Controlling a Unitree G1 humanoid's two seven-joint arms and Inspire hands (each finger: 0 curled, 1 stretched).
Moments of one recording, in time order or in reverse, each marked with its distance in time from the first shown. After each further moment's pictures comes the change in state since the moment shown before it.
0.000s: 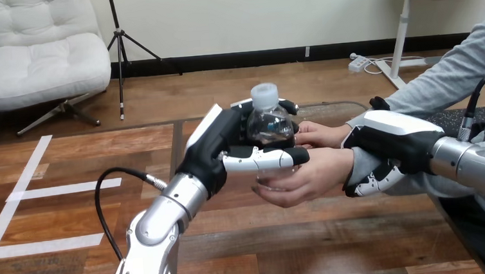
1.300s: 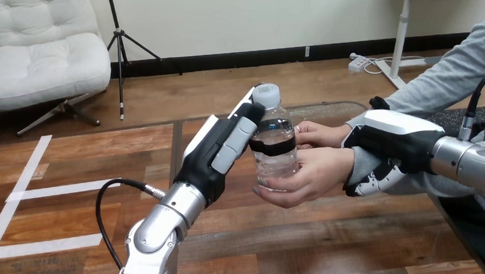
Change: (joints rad) left arm 0.000 -0.012 0.028 0.072 -0.049 -0.040 -0.027; right arm 0.000 0.000 -0.002 -0.002 0.000 0.003 0.001
